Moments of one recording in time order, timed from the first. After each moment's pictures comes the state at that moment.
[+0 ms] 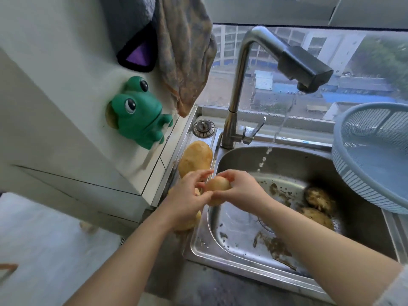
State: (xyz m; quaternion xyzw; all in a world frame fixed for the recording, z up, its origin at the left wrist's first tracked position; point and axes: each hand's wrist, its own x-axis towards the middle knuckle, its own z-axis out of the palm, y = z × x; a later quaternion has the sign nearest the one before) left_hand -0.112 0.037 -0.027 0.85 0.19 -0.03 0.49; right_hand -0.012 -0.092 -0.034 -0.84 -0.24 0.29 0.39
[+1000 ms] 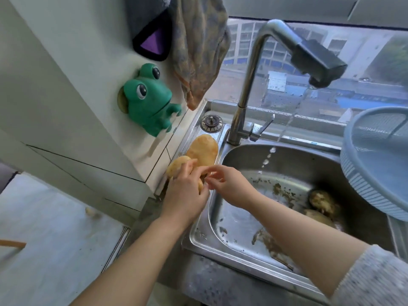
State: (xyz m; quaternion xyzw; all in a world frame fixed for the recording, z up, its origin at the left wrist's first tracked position) left_hand -0.122 0.023 -0.044 0.93 0.24 0.06 0.25; right_hand -0.016 -0.071 -0.053 -0.81 -0.32 0.31 0.37
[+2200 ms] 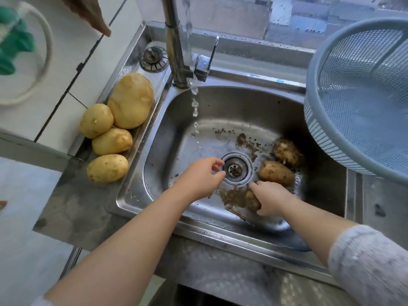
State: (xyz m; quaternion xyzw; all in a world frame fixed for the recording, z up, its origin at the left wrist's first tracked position) left_hand -0.032 -0.117 -0.115 0.85 0.25 -0.22 0.41; right_hand 0.062 -0.300 -0.208 -0.82 -0.44 0.34 -0.15
